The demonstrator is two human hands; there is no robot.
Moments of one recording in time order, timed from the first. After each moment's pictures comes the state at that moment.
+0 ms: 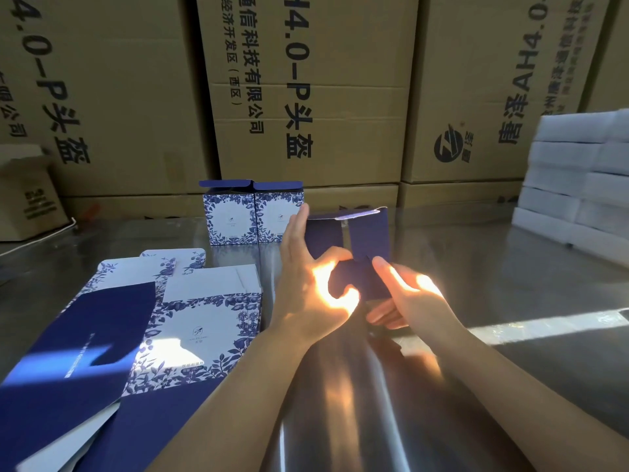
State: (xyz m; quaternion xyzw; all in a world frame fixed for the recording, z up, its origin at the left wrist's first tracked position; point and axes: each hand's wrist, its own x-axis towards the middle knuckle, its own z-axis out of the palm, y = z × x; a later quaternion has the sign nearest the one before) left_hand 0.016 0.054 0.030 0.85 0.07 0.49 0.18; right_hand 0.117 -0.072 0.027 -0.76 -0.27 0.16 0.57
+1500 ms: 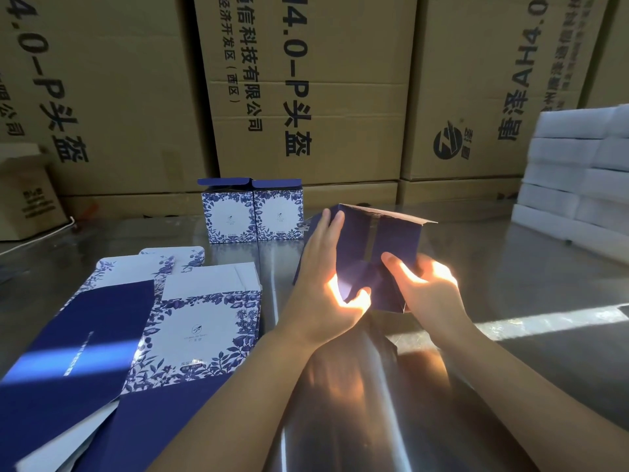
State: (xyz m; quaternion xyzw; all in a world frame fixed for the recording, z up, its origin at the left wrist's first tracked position) left_hand 0.015 0.042 0.030 0.85 0.01 0.45 0.28; right_hand 0.122 -0.074 0.030 -0.75 -0.23 -0.04 0.62
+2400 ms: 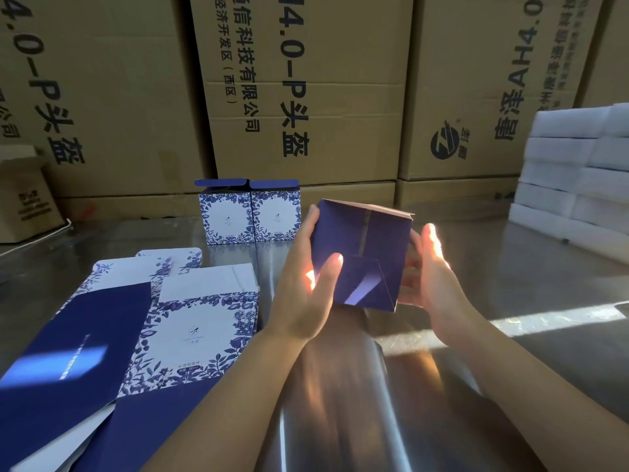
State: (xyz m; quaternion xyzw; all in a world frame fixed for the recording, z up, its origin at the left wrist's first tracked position) left_hand 0.009 0.049 0.033 0.78 0.02 0.46 0.43; right_hand 0.123 -0.075 0.047 -0.60 -0.24 0.15 0.74
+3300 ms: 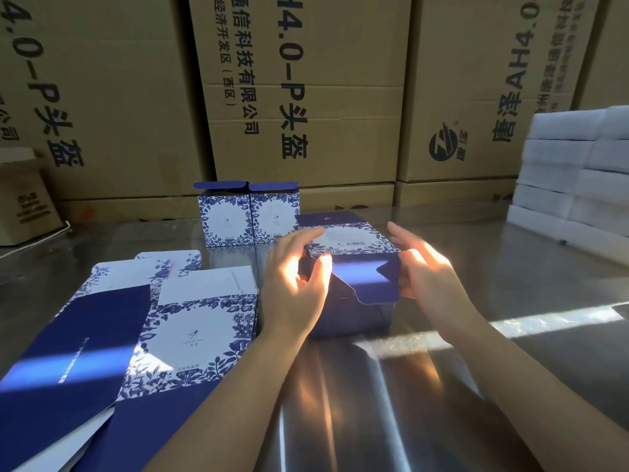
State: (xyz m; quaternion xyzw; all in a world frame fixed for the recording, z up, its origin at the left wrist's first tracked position) left_hand 0.011 0.050 0.037 0.74 0.13 0.53 0.40; right_hand 0.125 -0.083 0.046 -0.65 -0.33 0.07 0.69
